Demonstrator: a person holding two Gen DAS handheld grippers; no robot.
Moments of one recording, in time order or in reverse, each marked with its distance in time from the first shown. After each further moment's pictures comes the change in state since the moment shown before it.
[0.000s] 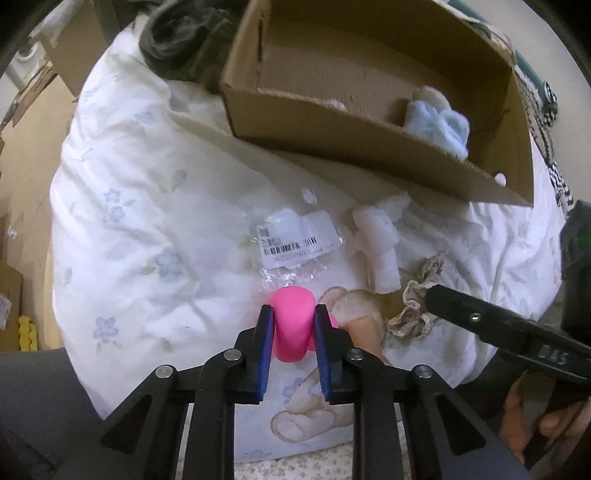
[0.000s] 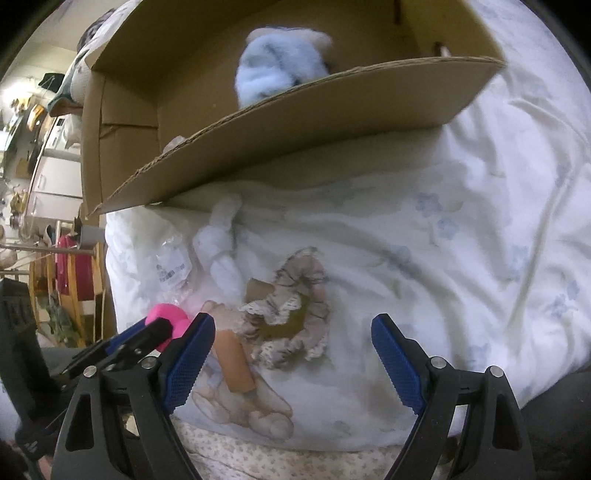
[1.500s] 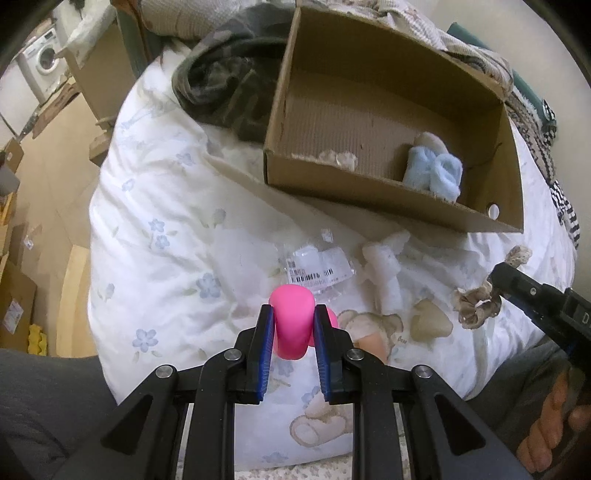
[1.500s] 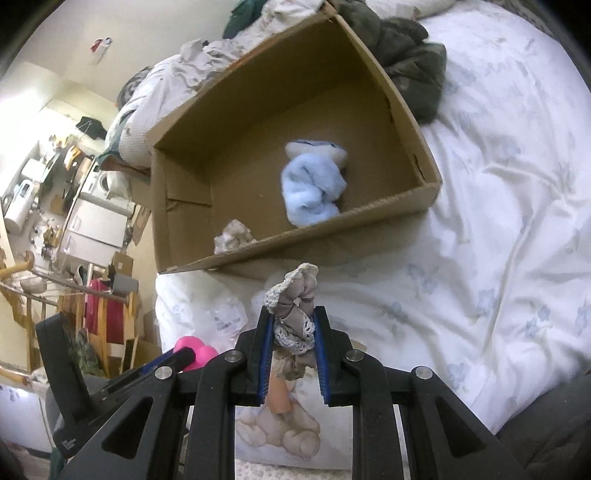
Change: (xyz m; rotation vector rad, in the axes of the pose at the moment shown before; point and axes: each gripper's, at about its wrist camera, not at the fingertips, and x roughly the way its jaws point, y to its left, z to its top) left arm -0.035 0.011 -0.003 -0.016 -0.149 0.050; right arm -0.067 0.007 -0.005 -0.010 -0.280 0.118
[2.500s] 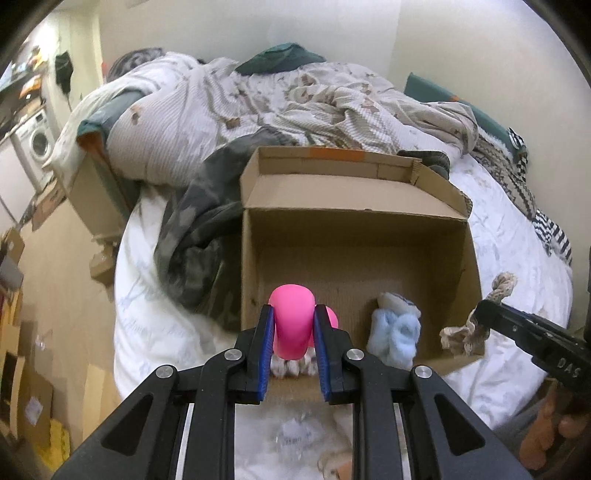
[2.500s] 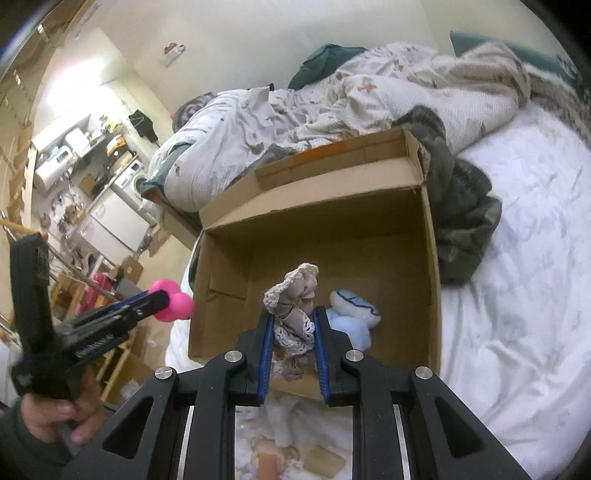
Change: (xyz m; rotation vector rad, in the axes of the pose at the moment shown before) left arm -0.060 -0.038 0.120 0.165 -0.334 -0.001; right arm -0.044 0.030 0.087 -0.234 -0.209 0.059
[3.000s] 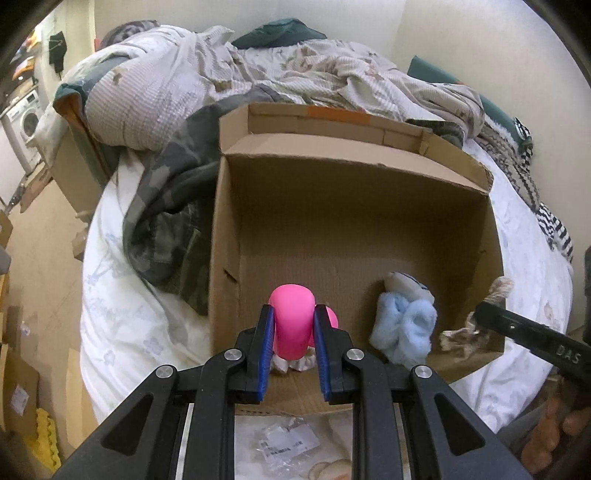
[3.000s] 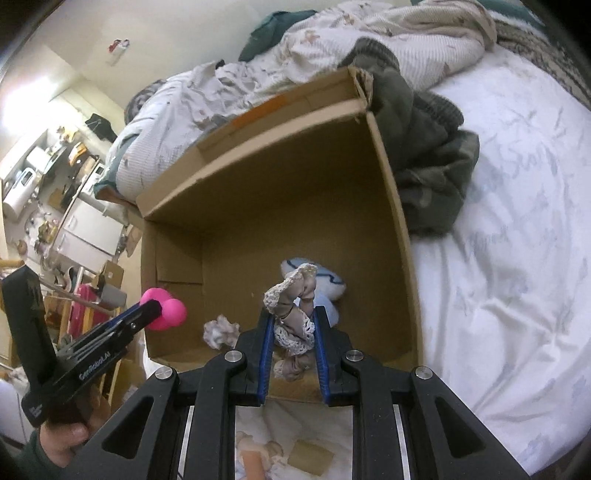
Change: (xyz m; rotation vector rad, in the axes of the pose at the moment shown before) left arm 0.053 -0.001 -0.016 -0.040 0.098 -0.036; right arm 0.038 -0.036 -0.007 0.134 0.119 -0.095
